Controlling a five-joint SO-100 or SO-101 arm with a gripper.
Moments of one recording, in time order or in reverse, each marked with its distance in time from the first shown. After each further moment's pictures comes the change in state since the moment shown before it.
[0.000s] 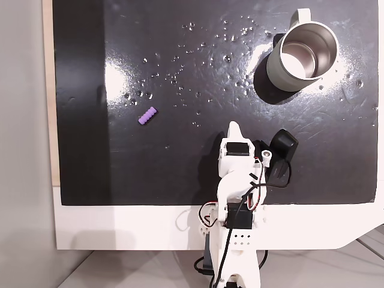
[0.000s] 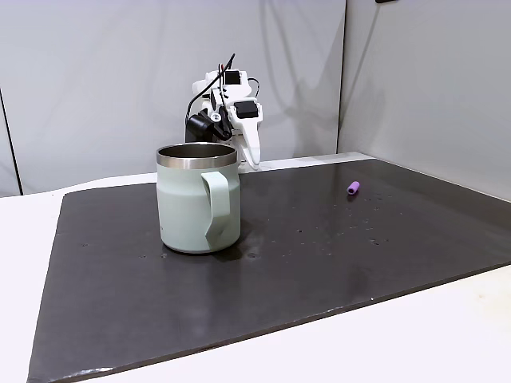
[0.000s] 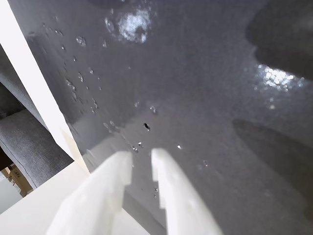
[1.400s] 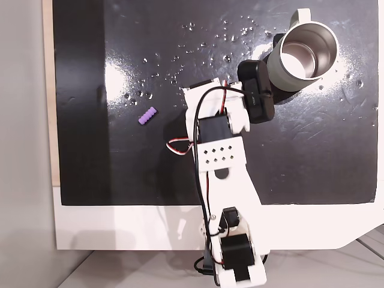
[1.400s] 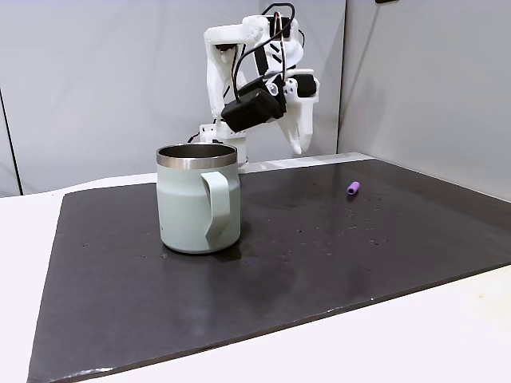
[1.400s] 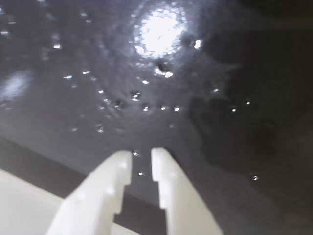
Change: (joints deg) arm -15.5 -75.9 -68.4 19.3 -6.6
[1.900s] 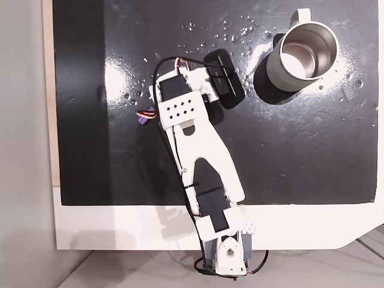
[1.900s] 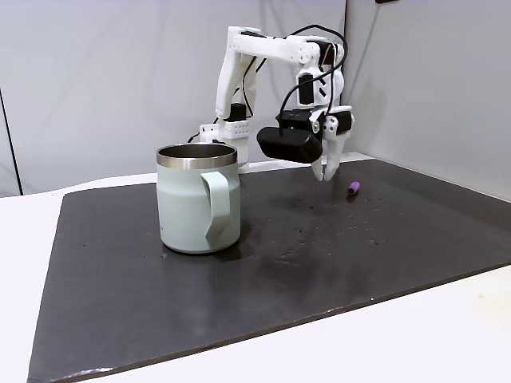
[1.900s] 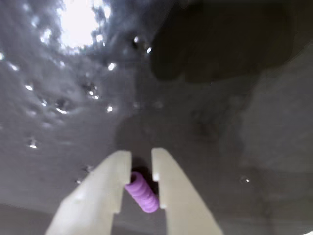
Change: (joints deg) arm -8.3 -27.2 -20.6 8.5 0.4
